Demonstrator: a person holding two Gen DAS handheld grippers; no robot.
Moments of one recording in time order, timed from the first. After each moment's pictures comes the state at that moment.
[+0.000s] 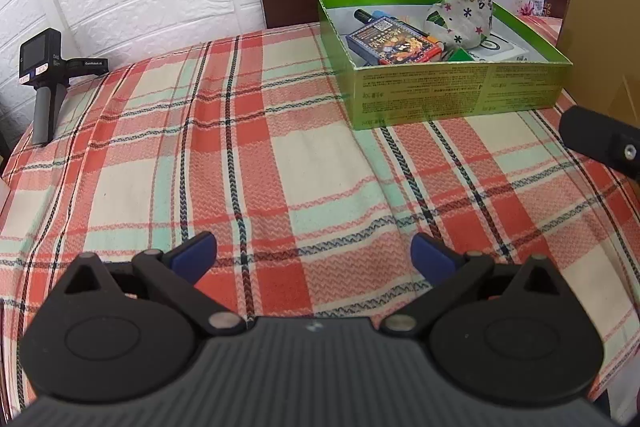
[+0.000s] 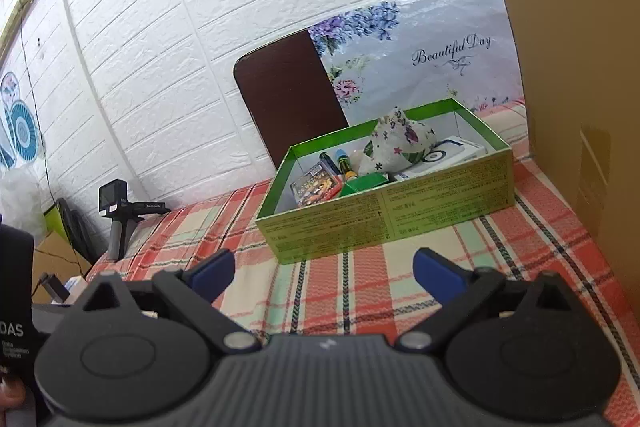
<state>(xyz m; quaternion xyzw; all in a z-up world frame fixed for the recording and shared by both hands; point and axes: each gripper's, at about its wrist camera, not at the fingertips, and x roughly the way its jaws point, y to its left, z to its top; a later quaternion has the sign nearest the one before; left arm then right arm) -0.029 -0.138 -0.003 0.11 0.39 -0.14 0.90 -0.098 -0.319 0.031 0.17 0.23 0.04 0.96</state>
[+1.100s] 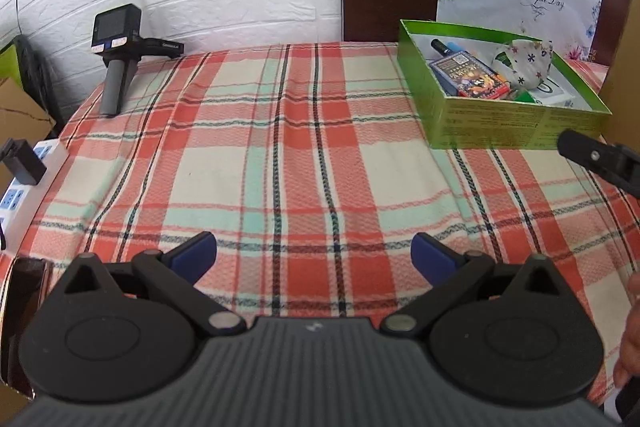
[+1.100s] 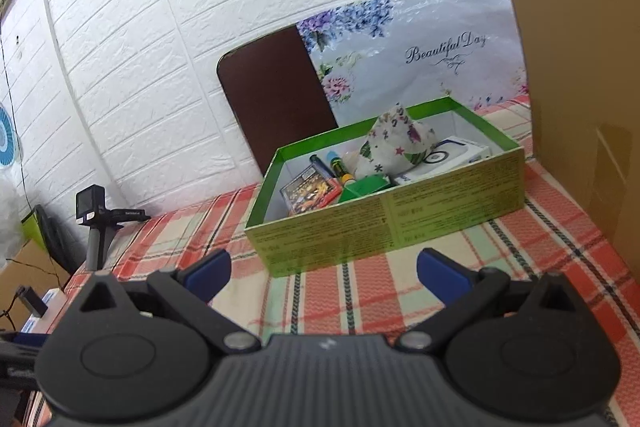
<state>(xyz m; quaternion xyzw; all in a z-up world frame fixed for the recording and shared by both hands) -0.035 -0.076 0.024 0.07 0.38 -0.08 0.92 -0.062 -0.301 0.021 0.18 0.24 0.01 0.95</state>
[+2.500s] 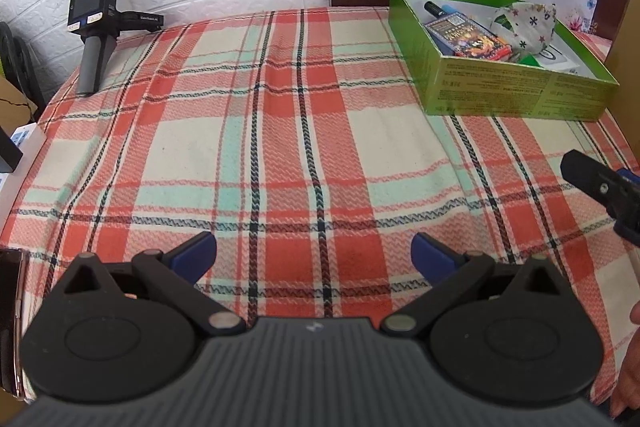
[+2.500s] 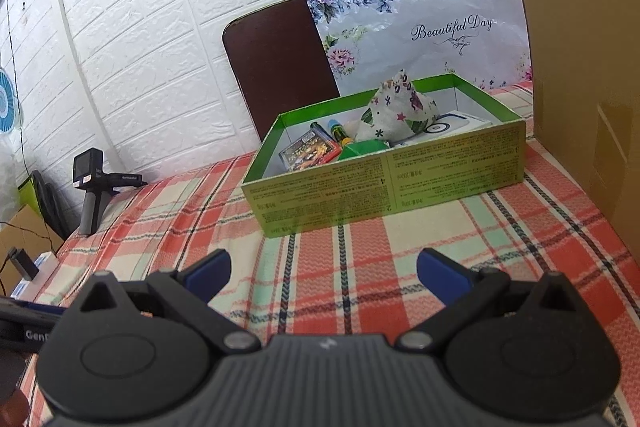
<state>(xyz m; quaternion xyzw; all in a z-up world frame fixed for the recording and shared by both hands) -0.021 -0.091 -0.002 0.08 0.42 -0.08 0.90 -0.077 -0.294 0.004 0.15 0.26 0.01 0.95</state>
